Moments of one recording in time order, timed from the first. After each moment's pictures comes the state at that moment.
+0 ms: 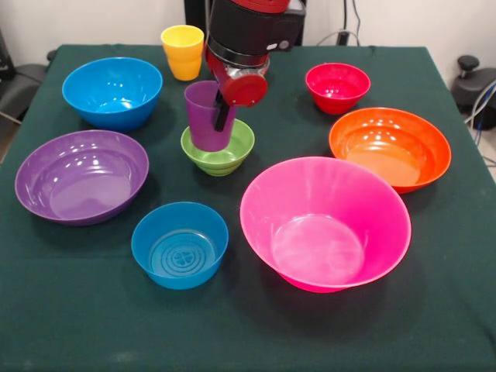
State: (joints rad) arm -0.01 -0.41 -0.39 1.56 0.25 0.40 2.60
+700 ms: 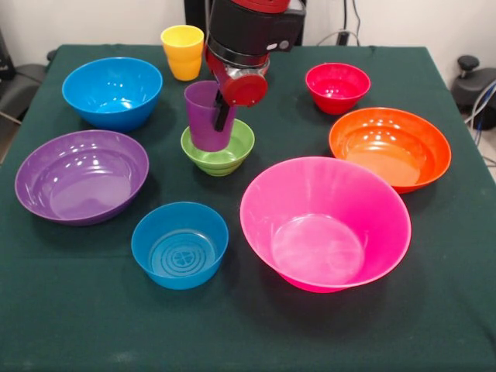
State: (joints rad) arm -0.01 -0.41 -0.39 1.56 0.25 0.40 2.60
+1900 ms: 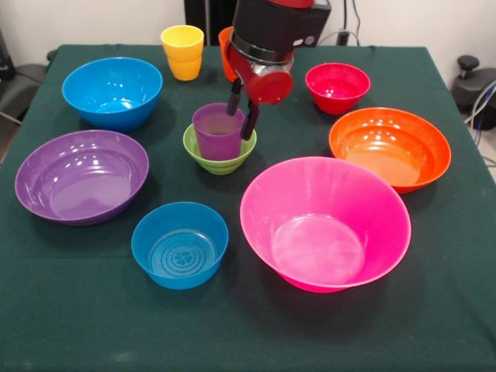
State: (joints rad) arm 0.04 -0.43 -0.39 1.56 0.27 0.40 2.60
